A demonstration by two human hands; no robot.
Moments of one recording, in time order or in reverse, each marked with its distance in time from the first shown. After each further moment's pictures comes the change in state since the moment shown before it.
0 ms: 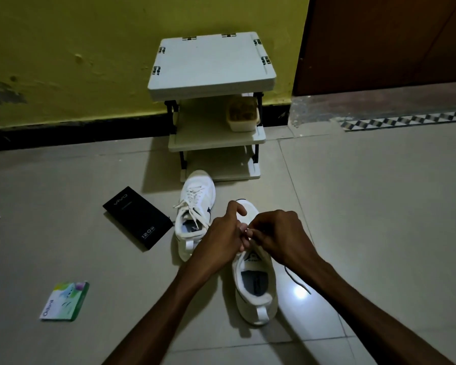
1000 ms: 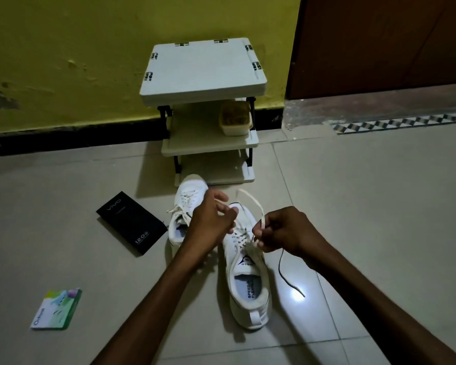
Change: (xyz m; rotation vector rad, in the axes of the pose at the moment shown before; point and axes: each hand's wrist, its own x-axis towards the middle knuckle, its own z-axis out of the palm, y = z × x) left_hand 0.020 0.013 -0.012 -0.353 0.281 -0.130; right_hand 0.000 0.004 -0.036 0.518 -0.197 0.347
